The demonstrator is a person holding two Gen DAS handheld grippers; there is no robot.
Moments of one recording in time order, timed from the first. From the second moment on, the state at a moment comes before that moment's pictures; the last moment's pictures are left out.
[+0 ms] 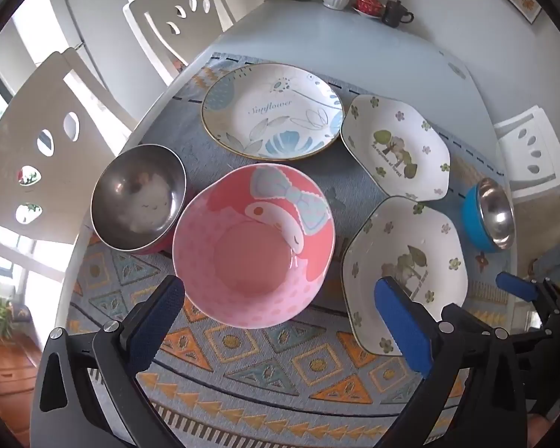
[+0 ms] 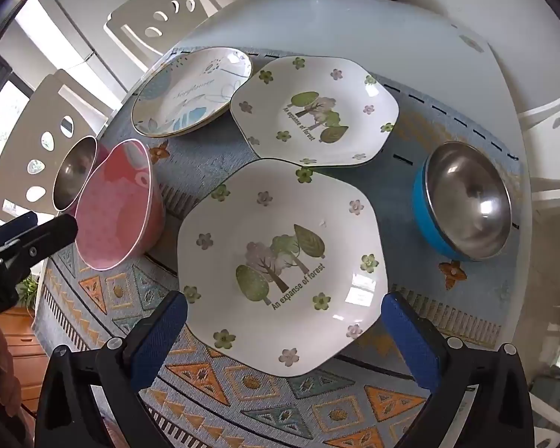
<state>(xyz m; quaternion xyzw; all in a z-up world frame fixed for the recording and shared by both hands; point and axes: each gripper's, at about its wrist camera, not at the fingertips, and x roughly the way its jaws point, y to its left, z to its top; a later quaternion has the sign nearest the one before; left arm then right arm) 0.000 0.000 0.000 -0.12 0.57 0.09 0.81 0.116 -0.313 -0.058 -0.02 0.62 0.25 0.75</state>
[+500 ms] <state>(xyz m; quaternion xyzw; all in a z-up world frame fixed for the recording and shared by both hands) -0.006 0.001 -0.007 -0.14 0.58 0.08 0.80 0.114 -0.316 -0.056 -0.01 0.62 0.25 0.75</state>
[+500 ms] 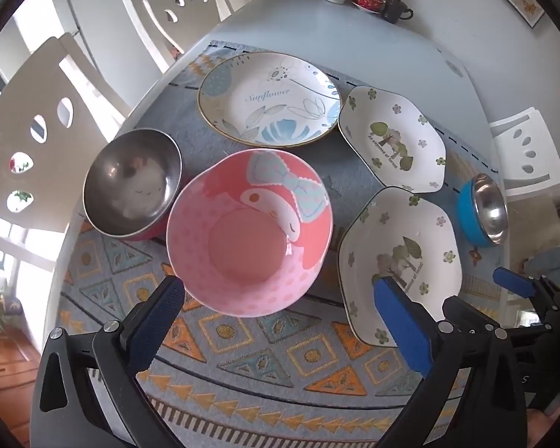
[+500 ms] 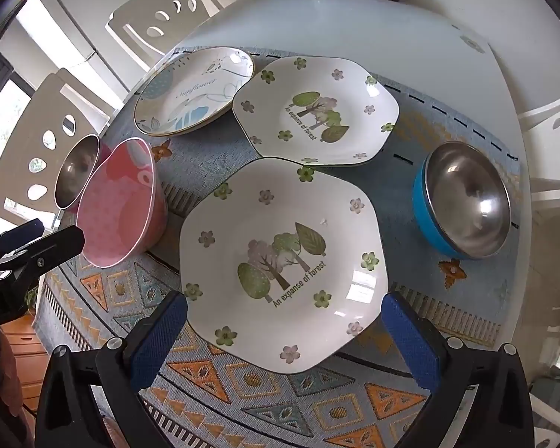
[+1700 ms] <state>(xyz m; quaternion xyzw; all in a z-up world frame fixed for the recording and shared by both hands) -0.023 0.003 -0.012 -0.16 0.59 0.07 0.79 0.102 -0.314 -0.046 -0.02 0.62 0.25 0.75</state>
